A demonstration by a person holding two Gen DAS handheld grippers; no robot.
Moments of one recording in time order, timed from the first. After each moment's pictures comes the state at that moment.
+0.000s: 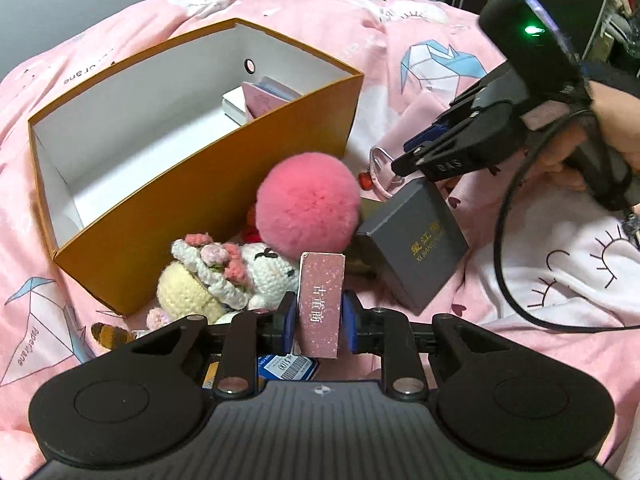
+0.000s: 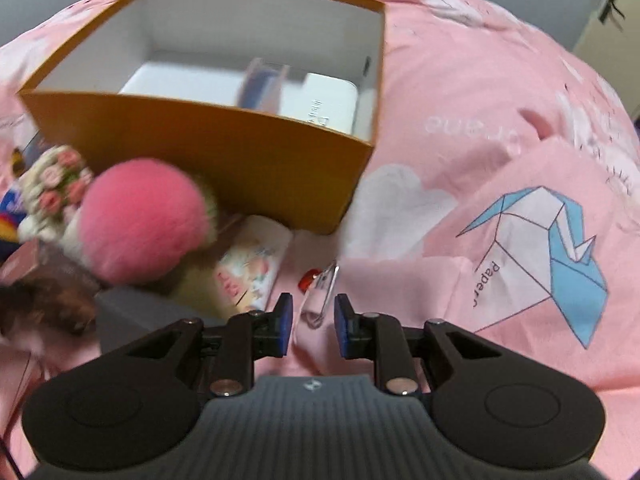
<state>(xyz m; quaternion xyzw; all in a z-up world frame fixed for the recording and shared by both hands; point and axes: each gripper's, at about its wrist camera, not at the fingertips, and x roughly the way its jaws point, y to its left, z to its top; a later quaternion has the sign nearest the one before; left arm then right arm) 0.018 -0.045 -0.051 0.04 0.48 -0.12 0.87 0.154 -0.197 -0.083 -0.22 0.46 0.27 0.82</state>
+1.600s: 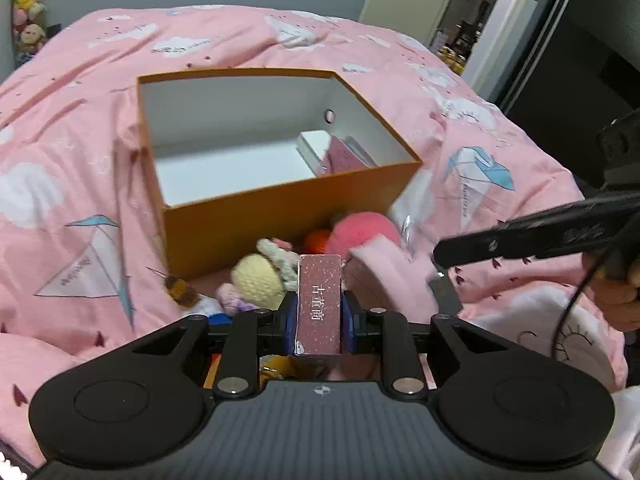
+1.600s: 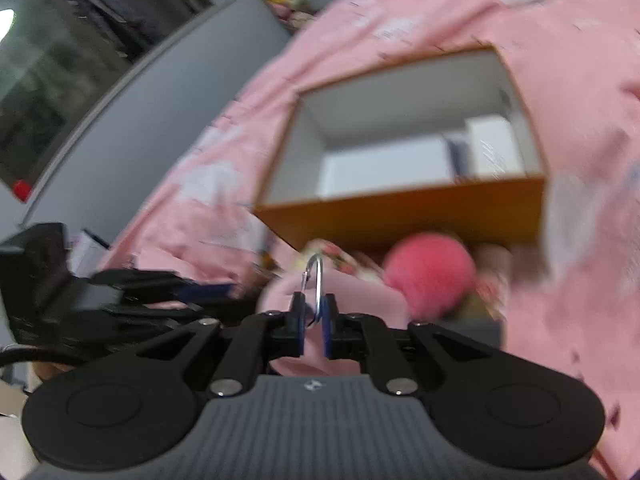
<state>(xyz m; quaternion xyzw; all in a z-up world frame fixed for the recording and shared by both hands) -0.017 0.021 -0.014 -0.12 0.43 -0.06 0.89 0.083 -0.201 -0.005 0.05 0.48 0.43 0.76</state>
